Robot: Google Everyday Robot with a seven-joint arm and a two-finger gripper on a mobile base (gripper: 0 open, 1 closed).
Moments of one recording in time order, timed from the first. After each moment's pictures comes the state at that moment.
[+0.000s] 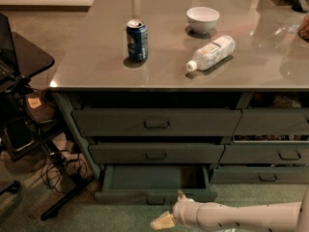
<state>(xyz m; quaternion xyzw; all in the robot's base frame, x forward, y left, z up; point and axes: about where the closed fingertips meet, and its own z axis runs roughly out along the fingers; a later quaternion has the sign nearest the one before) 0.435 -0.056 0.317 -0.33 0.86 0.22 0.31</state>
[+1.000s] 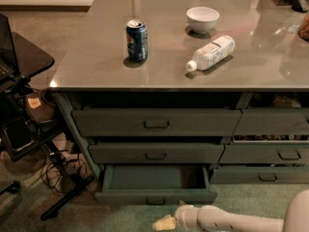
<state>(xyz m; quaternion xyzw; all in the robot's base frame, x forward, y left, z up) 0.443 -0.068 0.218 -0.26 0.89 0.27 0.27</state>
